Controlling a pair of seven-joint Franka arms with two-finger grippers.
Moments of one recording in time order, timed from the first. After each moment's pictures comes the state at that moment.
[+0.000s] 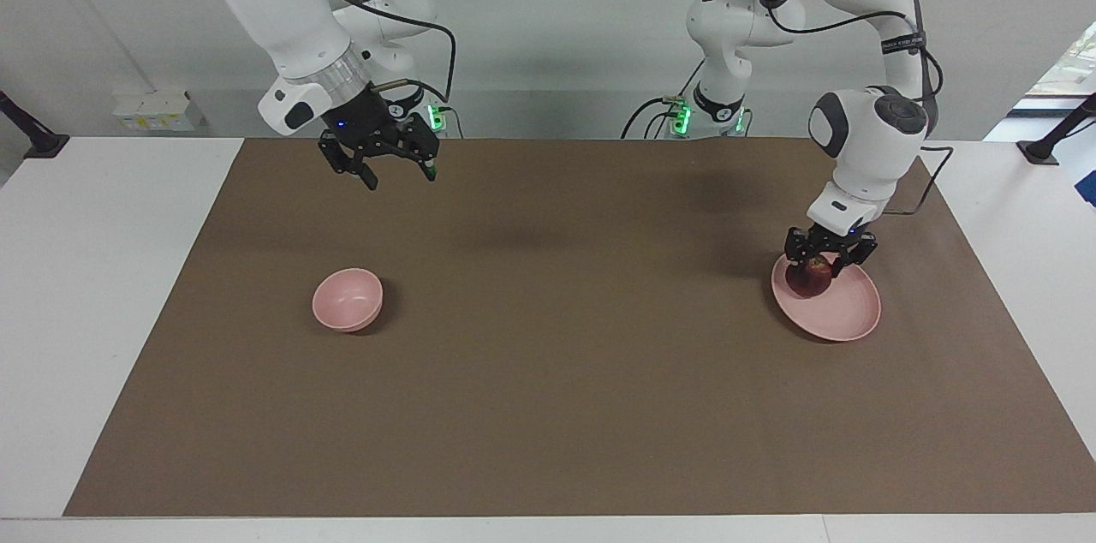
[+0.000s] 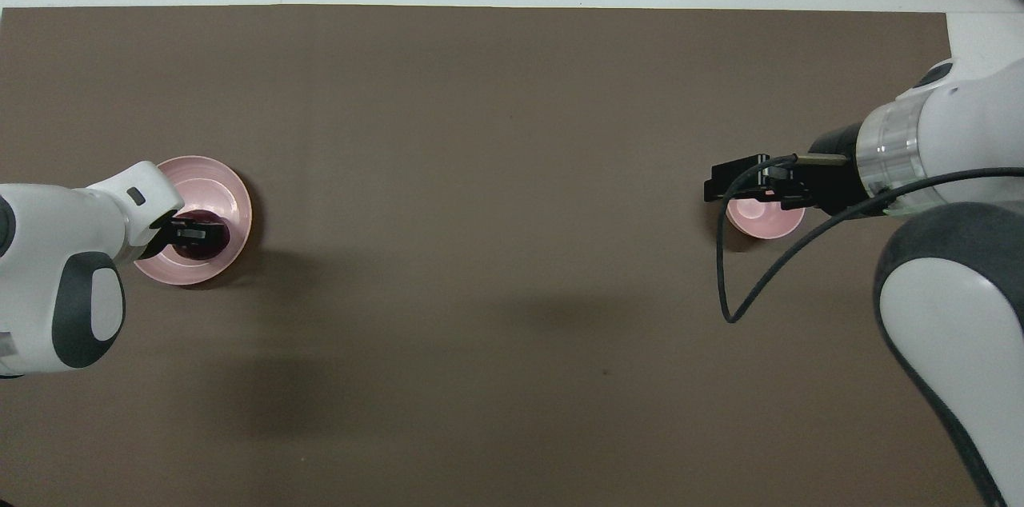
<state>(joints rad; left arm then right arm) -0.10 0.05 0.11 -2.27 0.00 2.48 0.18 0.29 -0.01 -0.13 -1.72 0.26 1.78 0.18</state>
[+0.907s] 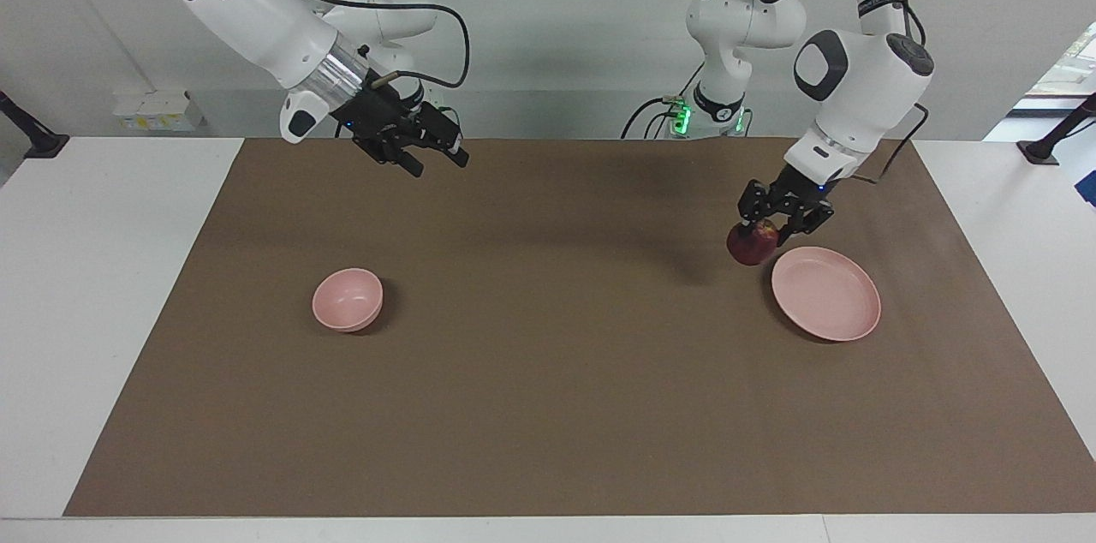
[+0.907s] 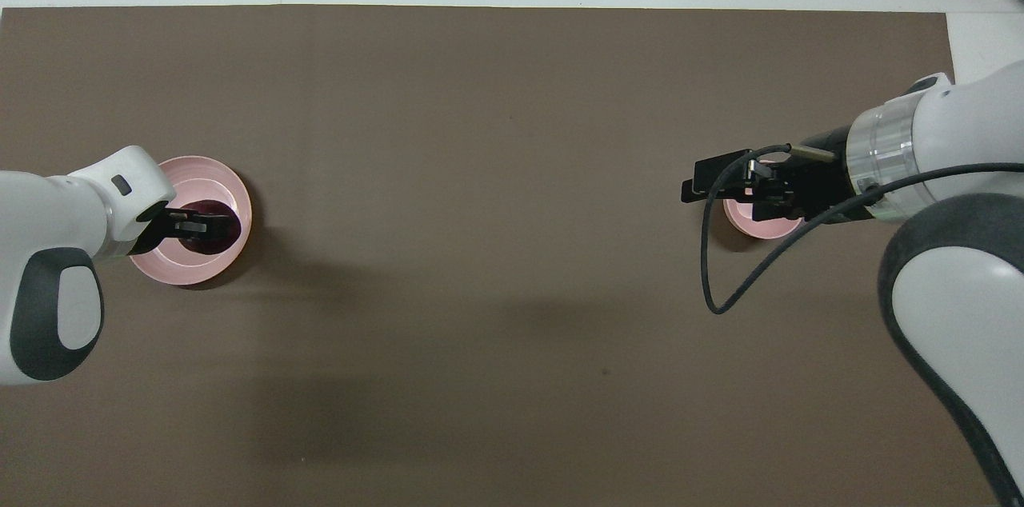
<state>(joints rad) -0.25 -0.10 0.07 -2.15 -0.42 2.23 0.19 0.25 -0.01 -0.14 -1.74 0.68 1.78 0.37</state>
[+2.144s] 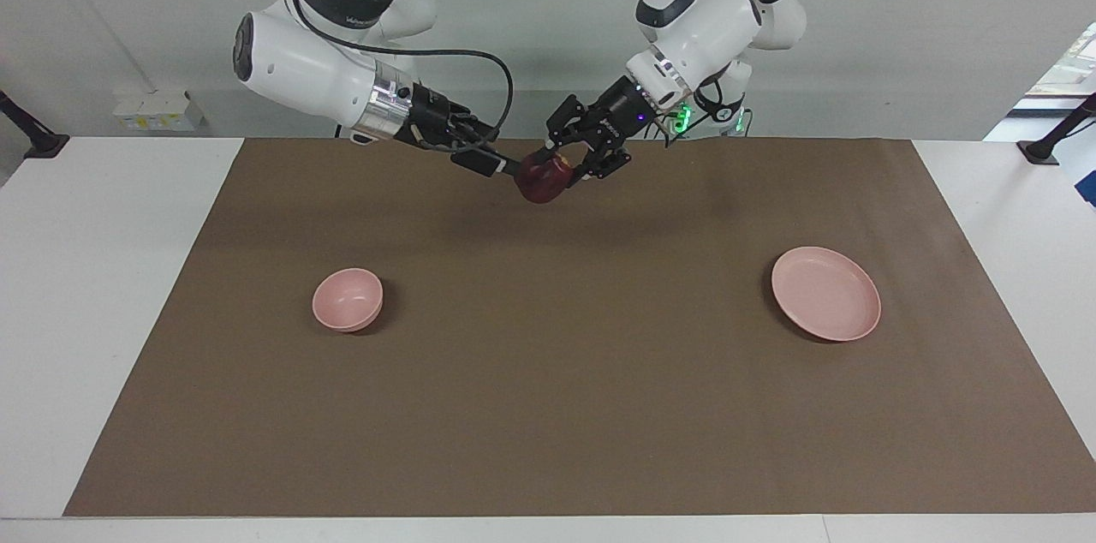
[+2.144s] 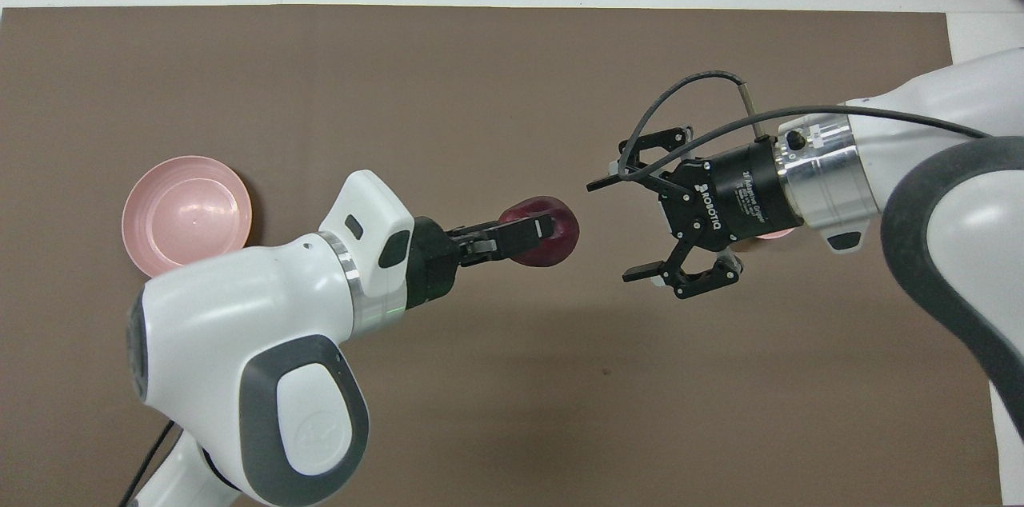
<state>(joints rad) -0.31 -0.10 -0.40 -2.09 -1.12 2.65 0.05 0.31 0.06 -0.14 -1.76 0.92 1.72 1.09</state>
